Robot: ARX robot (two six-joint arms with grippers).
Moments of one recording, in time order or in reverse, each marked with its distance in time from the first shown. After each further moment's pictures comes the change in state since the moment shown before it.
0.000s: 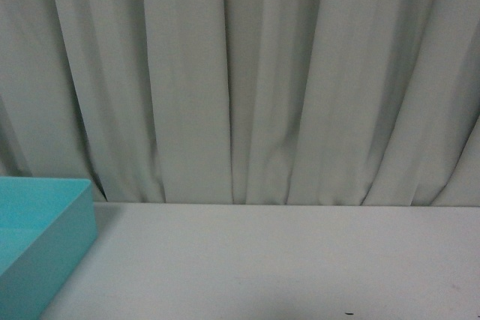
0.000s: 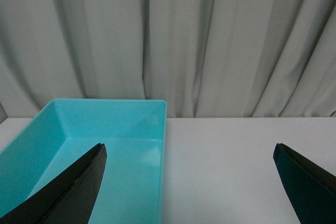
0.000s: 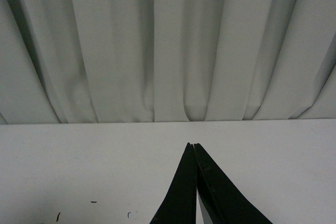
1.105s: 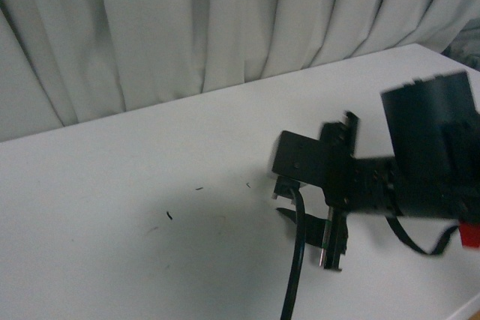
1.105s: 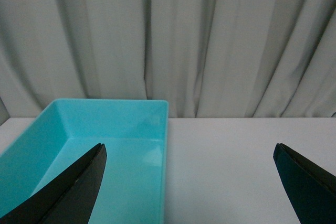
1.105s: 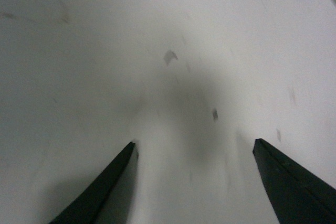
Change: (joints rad) left arm 0.000 0.000 0.000 0.002 0.000 0.000; right arm -0.062 1.482 0.367 0.383 -0.257 -0.851
